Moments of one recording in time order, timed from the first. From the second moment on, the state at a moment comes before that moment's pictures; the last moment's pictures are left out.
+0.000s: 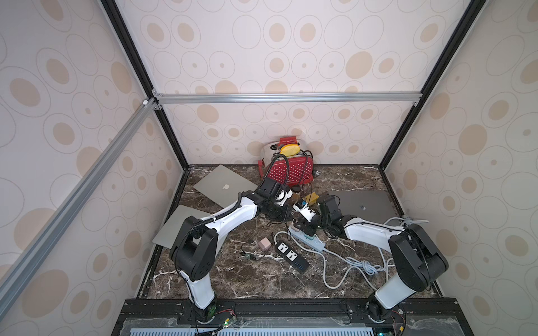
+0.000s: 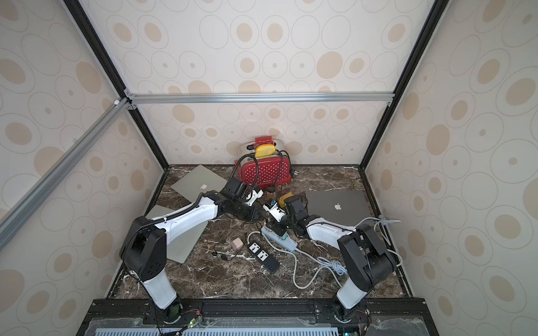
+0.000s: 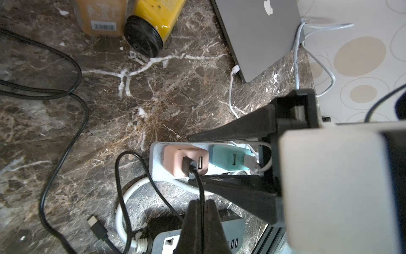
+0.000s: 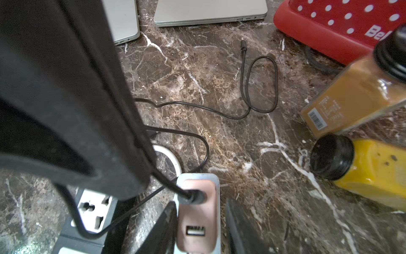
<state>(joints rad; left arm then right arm) -0.60 1.75 1.33 -0.56 0.48 -0.31 0.62 1.63 0.85 0.02 -0.41 -0.27</state>
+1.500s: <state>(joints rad) -0.43 1.67 1.18 -0.64 0.25 -0.32 0.63 1.56 0.98 -0.23 -0.36 -0.20</state>
